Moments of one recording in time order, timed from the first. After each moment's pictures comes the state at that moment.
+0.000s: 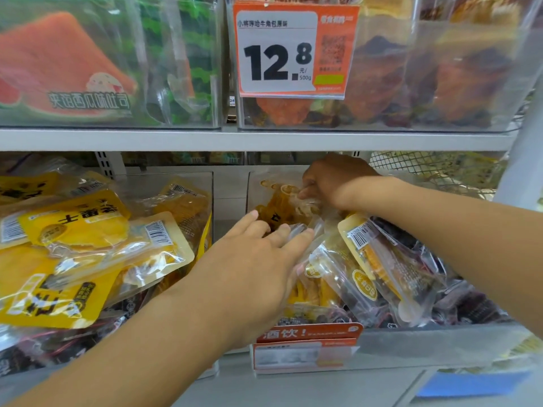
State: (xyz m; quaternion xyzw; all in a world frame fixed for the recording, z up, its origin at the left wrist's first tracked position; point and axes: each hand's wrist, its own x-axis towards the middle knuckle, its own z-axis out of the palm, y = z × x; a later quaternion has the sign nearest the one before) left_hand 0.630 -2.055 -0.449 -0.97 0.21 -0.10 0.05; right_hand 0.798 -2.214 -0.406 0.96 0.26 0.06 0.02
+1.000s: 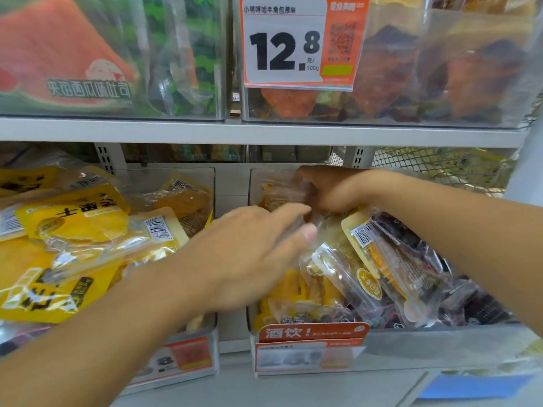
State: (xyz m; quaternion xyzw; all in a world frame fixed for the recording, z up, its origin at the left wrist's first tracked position) left_hand 0.640 -2.043 -0.435 -0.96 0.19 -0.04 -0.18; right_hand 0.798 -2.208 -0.413 0.95 0.28 -0.08 -0.07
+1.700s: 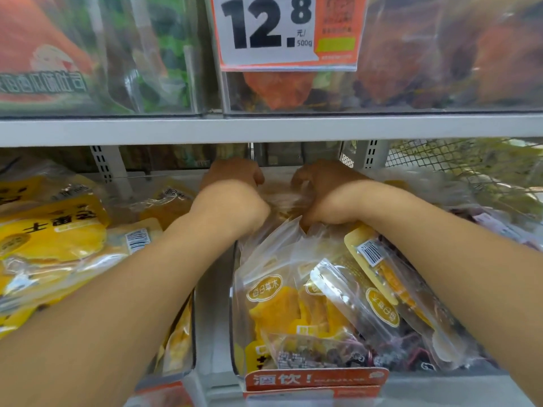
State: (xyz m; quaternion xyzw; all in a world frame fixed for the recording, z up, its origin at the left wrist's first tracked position) left_hand 0.746 -2.046 -0.421 -0.98 -0.08 -0.11 -0.14; right_hand 0.798 -2.199 -0.423 0.96 0.24 -0.02 -0.13
